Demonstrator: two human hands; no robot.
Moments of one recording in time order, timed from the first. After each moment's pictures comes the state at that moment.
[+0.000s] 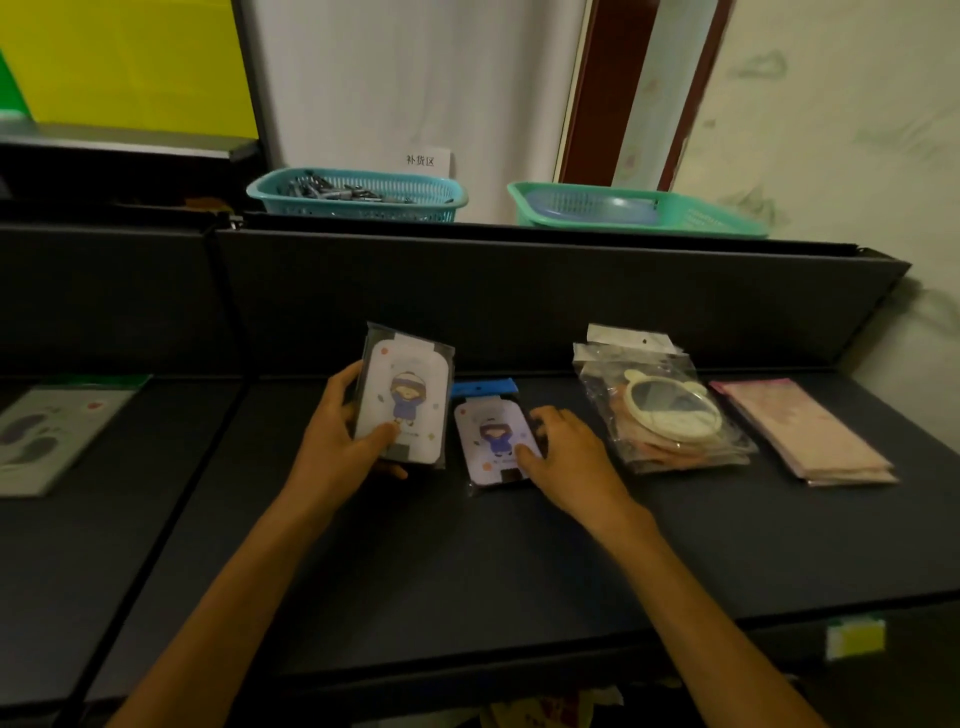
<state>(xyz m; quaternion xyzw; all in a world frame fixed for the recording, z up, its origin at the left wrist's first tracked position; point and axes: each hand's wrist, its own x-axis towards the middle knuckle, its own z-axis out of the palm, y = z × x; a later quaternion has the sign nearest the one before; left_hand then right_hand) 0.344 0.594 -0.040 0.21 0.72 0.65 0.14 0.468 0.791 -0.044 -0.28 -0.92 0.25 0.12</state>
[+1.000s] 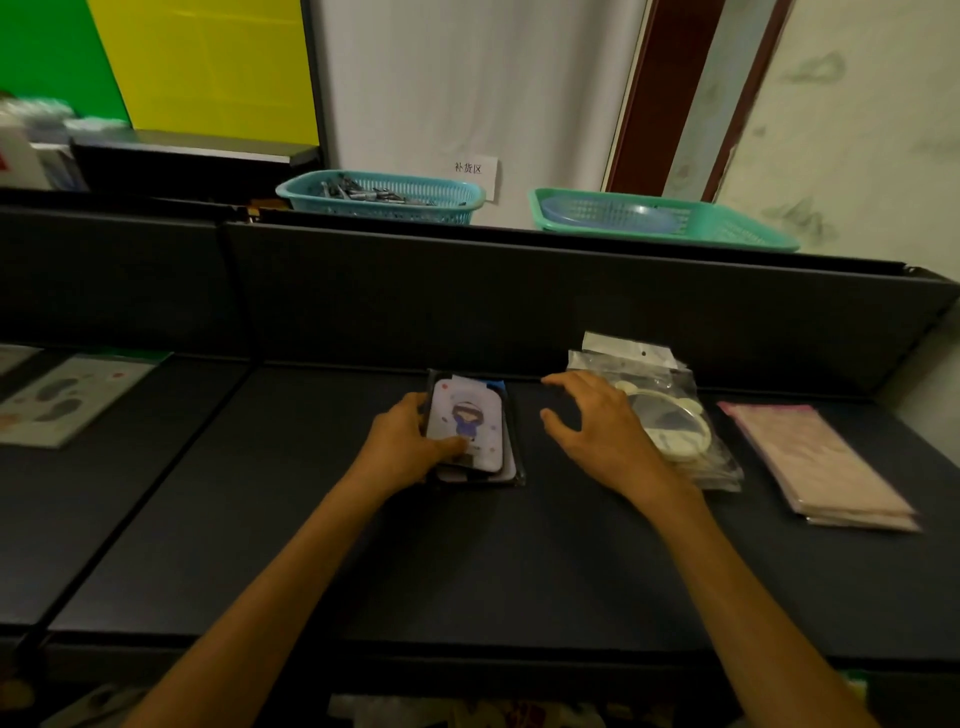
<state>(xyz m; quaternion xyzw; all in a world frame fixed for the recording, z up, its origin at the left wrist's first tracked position) 0.379 0.673 -0.038 0.17 0.86 0.46 0.17 0.485 0.870 -0.021 -0.09 -0.96 0.19 0.20</state>
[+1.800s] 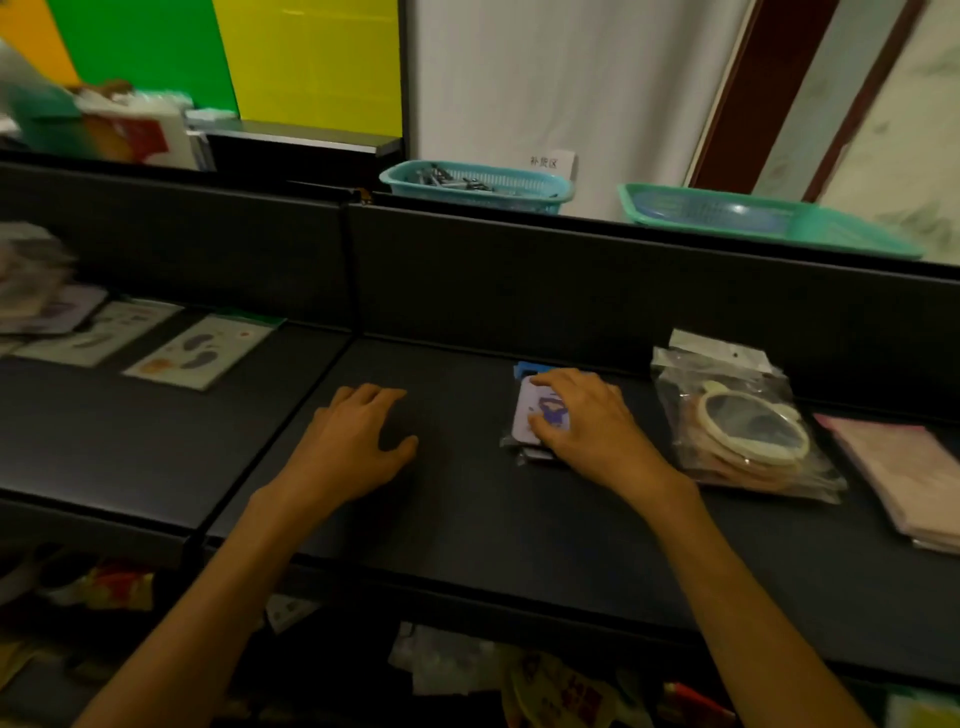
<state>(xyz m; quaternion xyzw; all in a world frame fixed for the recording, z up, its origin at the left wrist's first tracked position) 0.379 0.531 -0.034 0.25 0.96 0.16 -0.02 0.458 0.779 -0.017 -0.02 -0.98 0.17 0.12</state>
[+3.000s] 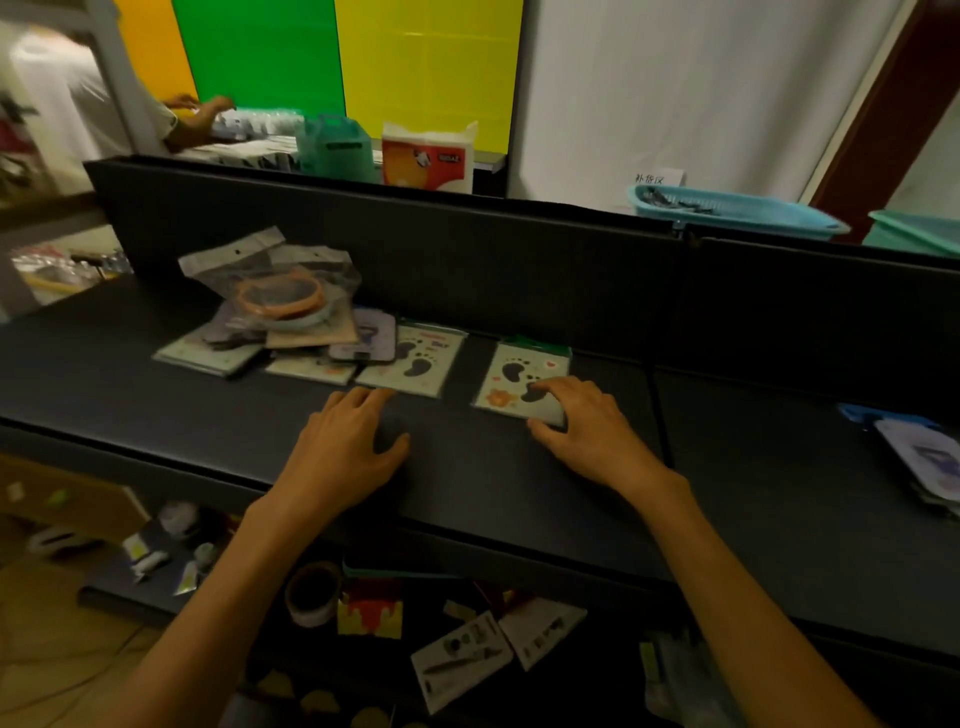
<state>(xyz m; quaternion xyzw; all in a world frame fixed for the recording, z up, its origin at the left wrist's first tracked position) 0.223 0.142 -0.043 0.19 0.96 0.18 -0.05 0.275 0.398 -0.032 -0.01 -0.98 0.19 0.08</state>
